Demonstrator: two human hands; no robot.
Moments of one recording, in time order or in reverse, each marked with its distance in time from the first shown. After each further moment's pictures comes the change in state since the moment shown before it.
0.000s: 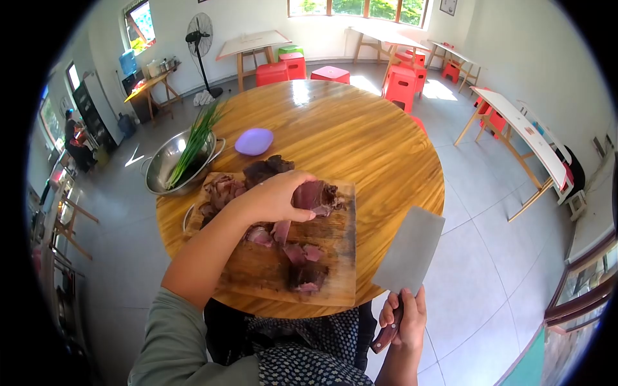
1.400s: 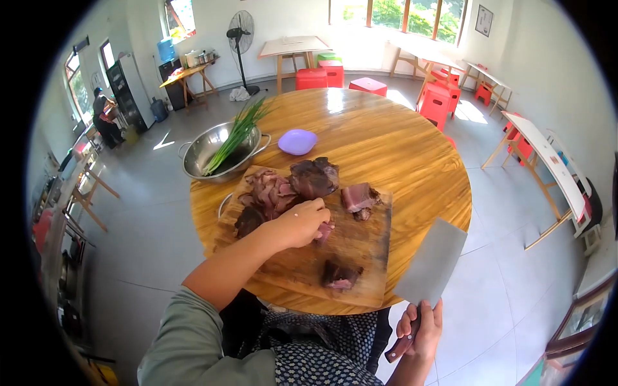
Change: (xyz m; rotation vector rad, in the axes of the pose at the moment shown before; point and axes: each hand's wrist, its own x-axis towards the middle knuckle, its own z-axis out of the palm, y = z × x) left_hand -0.063 -0.045 0.046 0.204 0.020 0.110; right_hand -0.016 0.009 0.006 -0.039 -0.018 -0.025
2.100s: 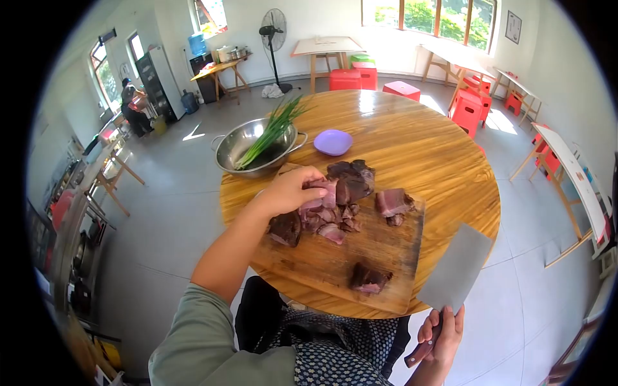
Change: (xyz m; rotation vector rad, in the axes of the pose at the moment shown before) left_hand -0.036 -0.061 -0.064 -0.548 0.300 -0.362; right_hand 0.007 0.001 0.010 -0.049 0.071 0.009
